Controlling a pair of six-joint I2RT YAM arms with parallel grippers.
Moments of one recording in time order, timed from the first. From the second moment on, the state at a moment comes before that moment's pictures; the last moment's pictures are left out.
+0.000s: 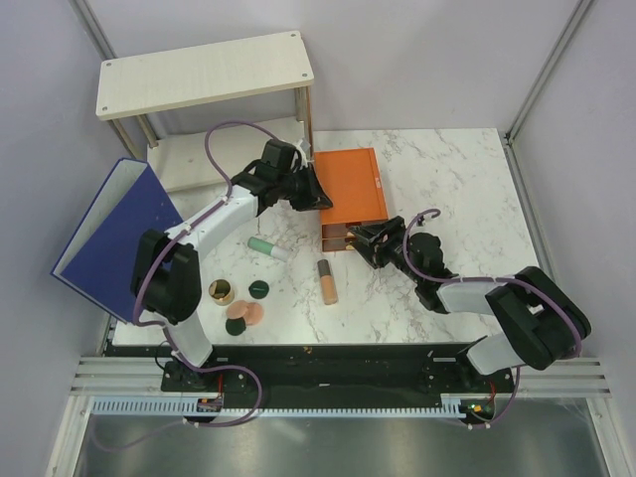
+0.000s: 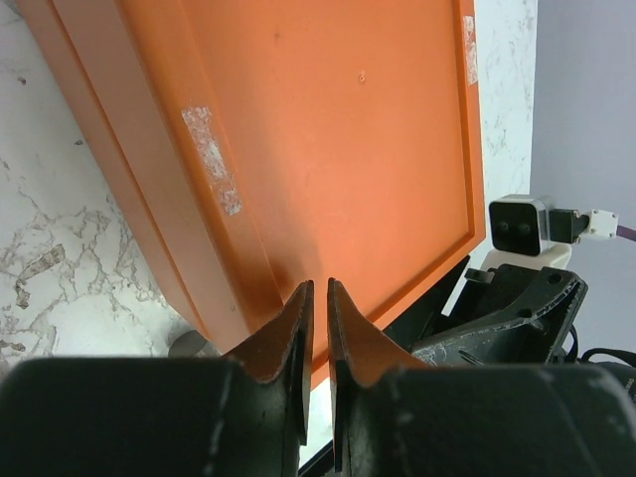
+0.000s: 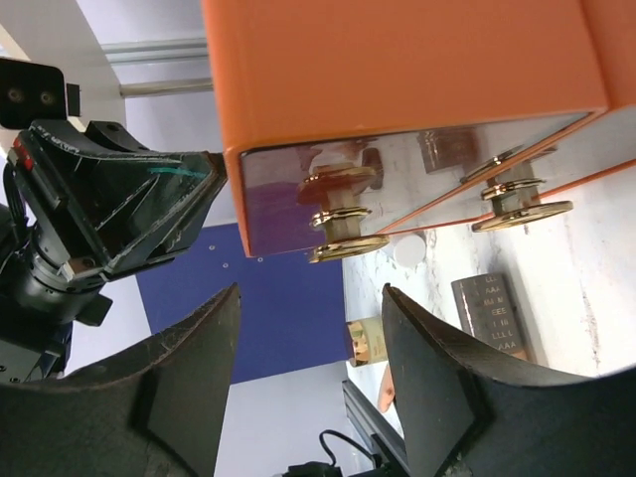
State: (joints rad) left arm -0.48 1.75 1.42 -0.37 0.36 -0.65; right arm 0.54 1.45 0.38 0.88 -0.12 1.50
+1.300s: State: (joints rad) left arm -0.49 1.78 1.42 -0.36 0.40 -0.65; right arm 0.56 1.60 0.44 0.94 -0.04 1.57
